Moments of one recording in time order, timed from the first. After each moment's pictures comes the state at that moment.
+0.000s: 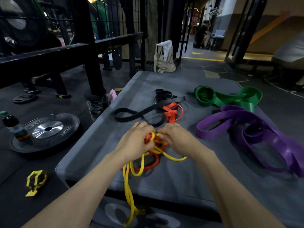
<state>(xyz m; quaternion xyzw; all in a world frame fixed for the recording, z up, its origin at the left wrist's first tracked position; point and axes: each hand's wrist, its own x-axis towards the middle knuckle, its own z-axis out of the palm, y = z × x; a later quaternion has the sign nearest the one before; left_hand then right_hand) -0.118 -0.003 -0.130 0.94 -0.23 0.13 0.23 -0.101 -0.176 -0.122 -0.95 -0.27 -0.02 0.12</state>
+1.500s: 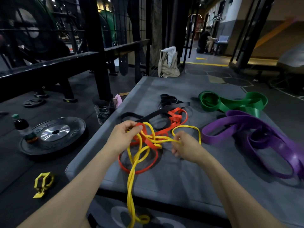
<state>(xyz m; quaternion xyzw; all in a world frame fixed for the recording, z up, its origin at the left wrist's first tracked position) -0.119 0.035 -0.117 0.78 -0.02 0.07 0.62 -0.114 -0.179 -0.131 -0.92 -0.07 0.05 0.39</state>
